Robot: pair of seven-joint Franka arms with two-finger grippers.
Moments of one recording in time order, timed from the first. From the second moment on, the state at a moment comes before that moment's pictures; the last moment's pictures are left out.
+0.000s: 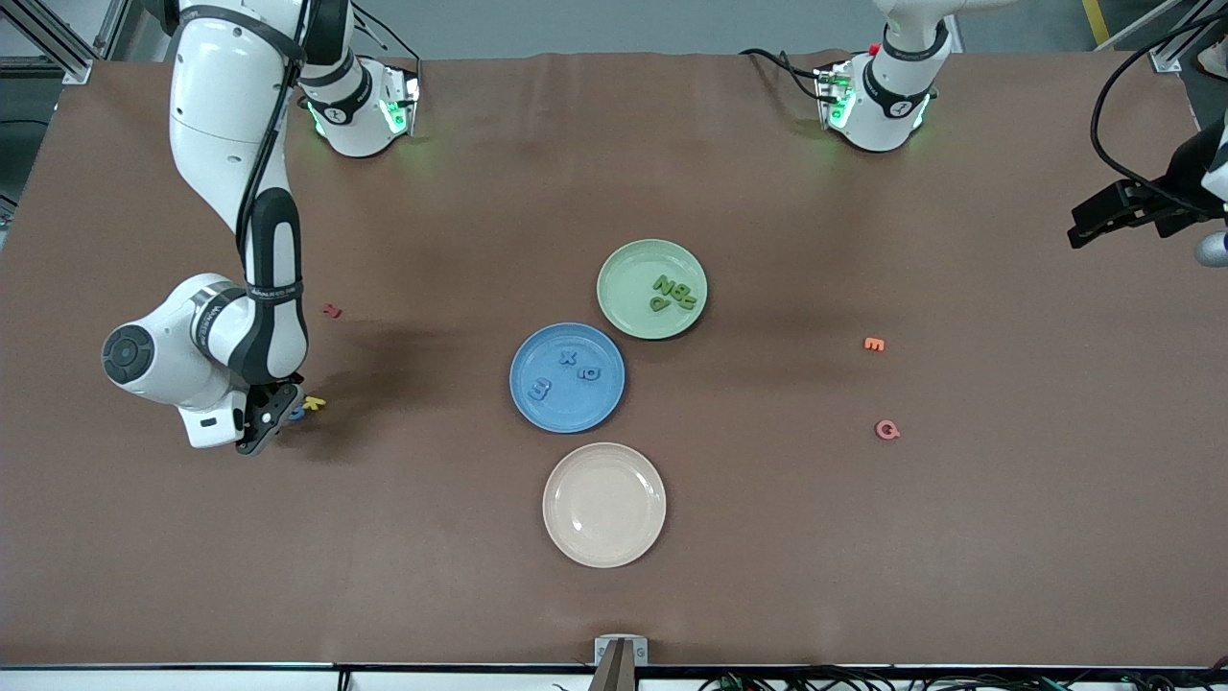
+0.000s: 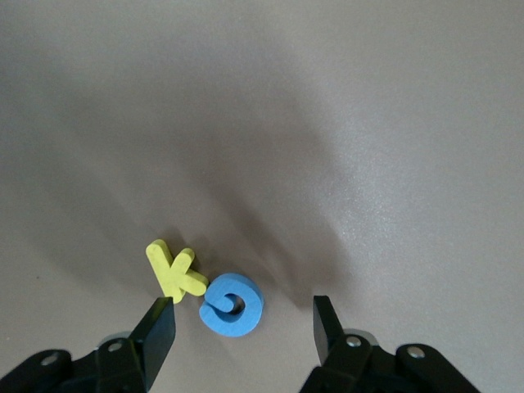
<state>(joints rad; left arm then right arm) 0.11 -0.04 -0.14 -1.59 0.03 1.51 -0.11 0.66 0.76 -0.79 -1.91 0.75 2.31 -1.54</state>
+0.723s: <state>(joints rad) 0.11 -0.05 -0.14 -1.60 0.03 1.52 -0.11 0.61 0.76 -0.74 -1.91 0.76 2.33 -1.54</state>
